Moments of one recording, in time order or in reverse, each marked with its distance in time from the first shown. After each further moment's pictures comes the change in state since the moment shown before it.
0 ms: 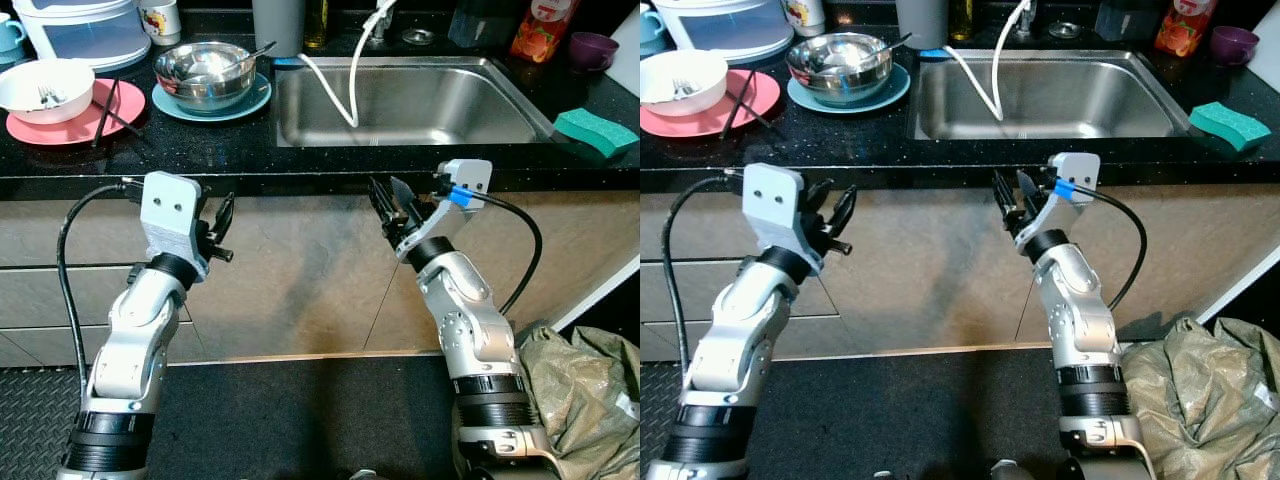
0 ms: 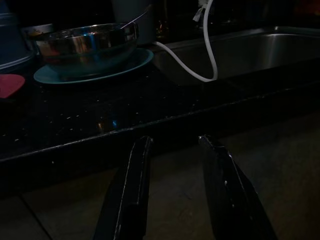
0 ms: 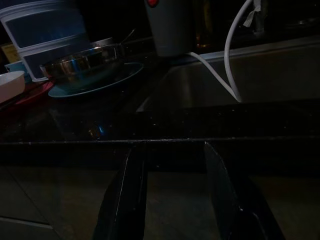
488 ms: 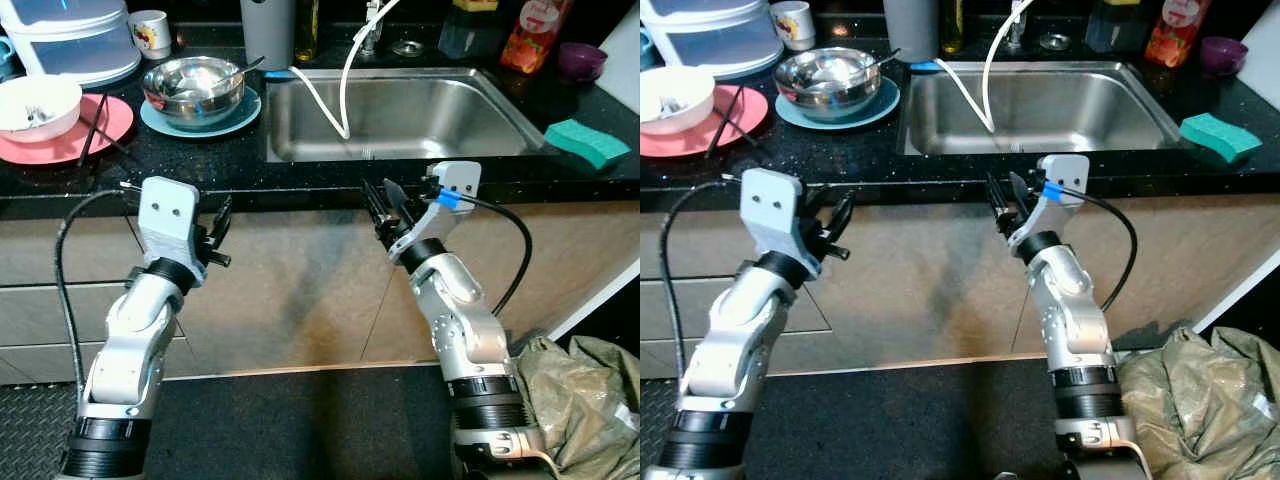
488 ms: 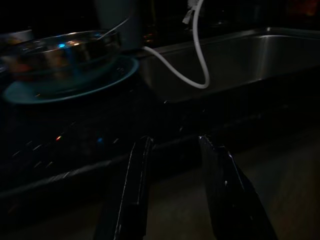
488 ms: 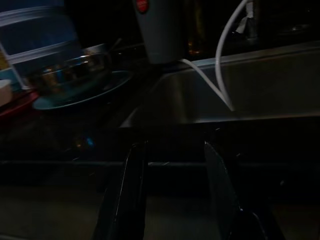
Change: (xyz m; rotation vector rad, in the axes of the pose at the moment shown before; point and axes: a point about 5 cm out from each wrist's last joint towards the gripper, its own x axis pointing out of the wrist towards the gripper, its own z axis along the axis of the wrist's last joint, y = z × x) left arm 0.000 -0.001 0.001 0.000 -0.003 -0.020; right arm 0.002 0.004 0.001 -0.006 -0.007 0.011
